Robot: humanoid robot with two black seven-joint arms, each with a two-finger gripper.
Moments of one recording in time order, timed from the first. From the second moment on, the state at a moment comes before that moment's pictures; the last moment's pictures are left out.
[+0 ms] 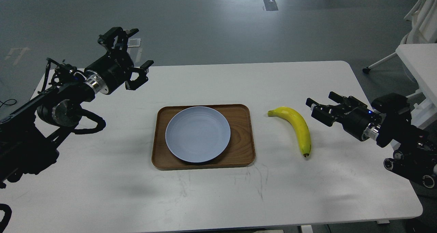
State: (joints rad) left arm -0.75 0.46 -0.71 -1.00 0.13 -0.24 -0.11; right arm 0.74 -0.72 0.04 1.01 -1.40 -0.45 0.37
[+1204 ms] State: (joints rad) left arm -0.75 0.45 -0.70 -1.00 0.14 -0.24 -0.11; right arm 0.79 -0.67 -0.05 0.92 -1.40 -0.29 0.36
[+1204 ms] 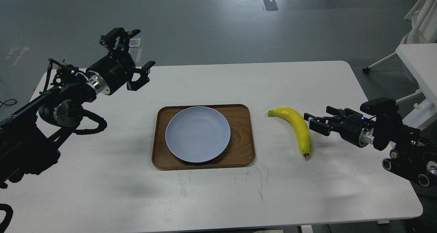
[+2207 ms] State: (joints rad) left arm -0.75 0.46 -0.71 -1.03 0.14 -0.24 -0.11; right arm 0.82 -0.51 -0.20 0.81 -1.39 -0.28 0.33
